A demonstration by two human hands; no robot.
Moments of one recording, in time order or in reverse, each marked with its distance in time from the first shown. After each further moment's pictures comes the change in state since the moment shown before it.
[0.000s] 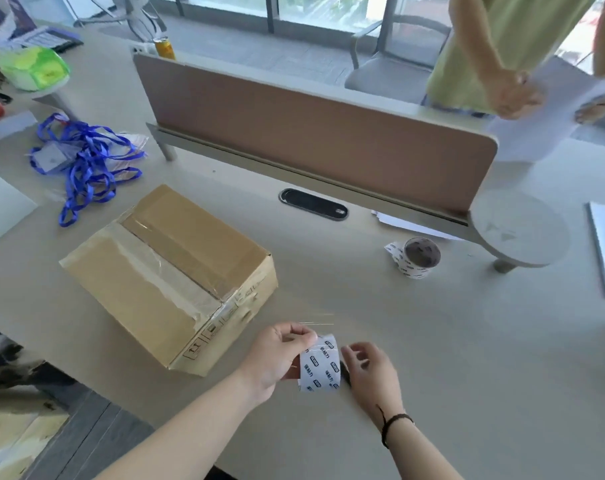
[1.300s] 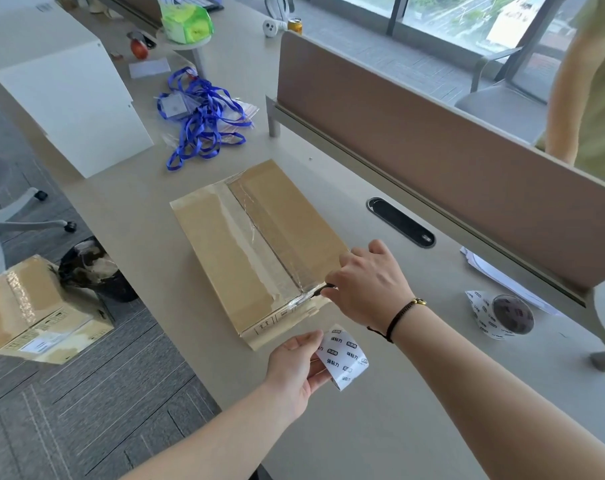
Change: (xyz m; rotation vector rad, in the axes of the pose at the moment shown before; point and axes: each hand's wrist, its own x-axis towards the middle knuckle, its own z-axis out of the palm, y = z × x) left_hand -0.016 -0.023 -0.039 -0.794 0.359 -0.175; right_hand 0.030 -0.221 0.032 -1.228 0.028 -1.375
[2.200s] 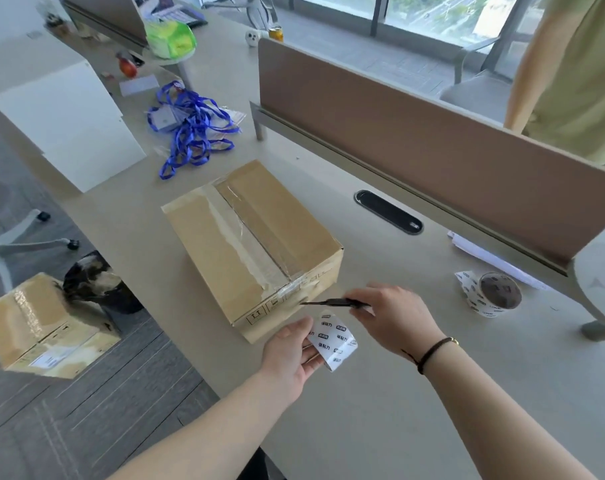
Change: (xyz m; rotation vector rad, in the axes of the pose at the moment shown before) left_hand -0.006 -0.007 0.005 0.020 0.020 0.052; right_hand -0.091 0.004 0.015 0.588 -0.118 0.350
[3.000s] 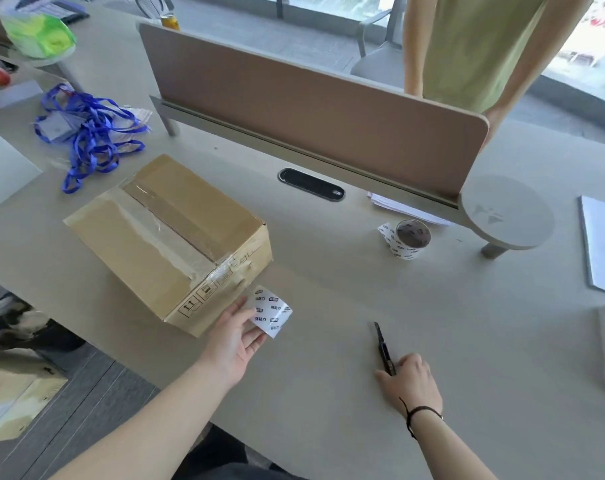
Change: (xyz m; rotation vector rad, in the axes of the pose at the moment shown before) left_hand 0.002 -0.010 -0.007 0.166 -0.109 0.069; right_hand -0.176 0.095 0.133 0.389 -0.045 1.142
